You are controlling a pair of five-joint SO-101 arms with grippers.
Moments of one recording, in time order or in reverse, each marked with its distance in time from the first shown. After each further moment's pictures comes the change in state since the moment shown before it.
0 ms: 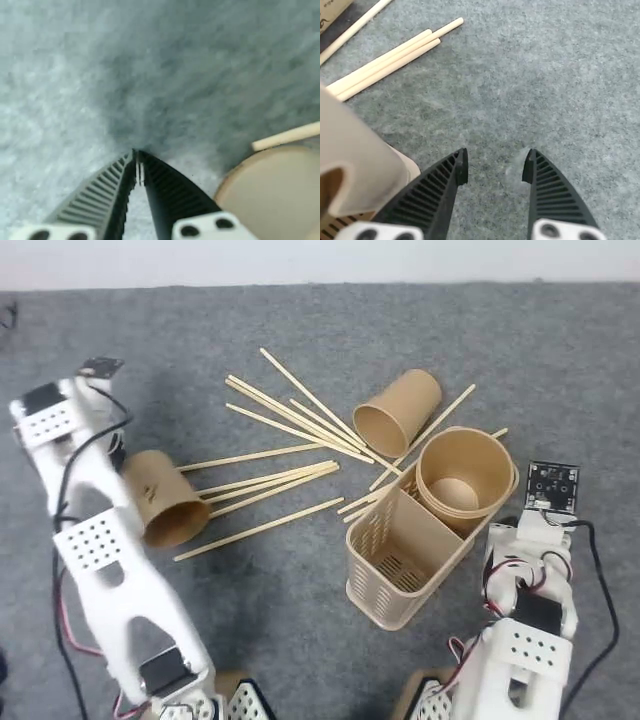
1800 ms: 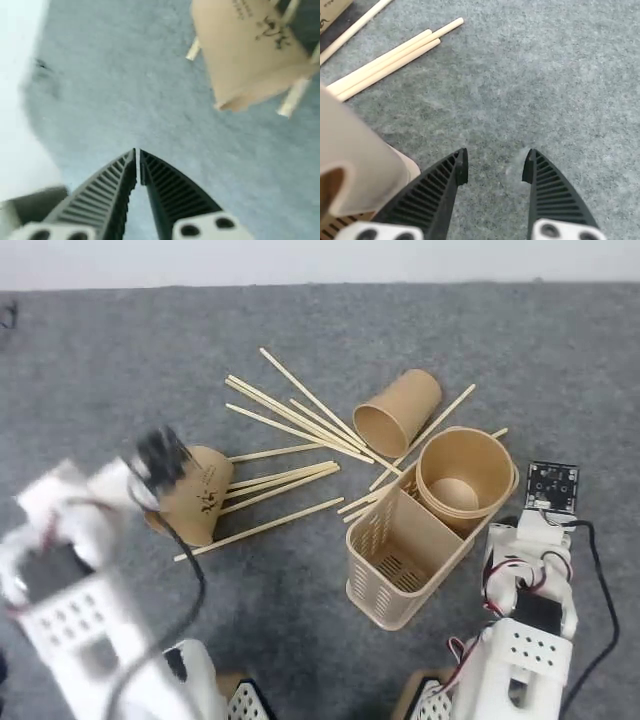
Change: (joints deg) left arm -1.1 -122.5 111.2 -35.4 -42.9; right arm -0.1 0.0 0.0 0.0 0.0
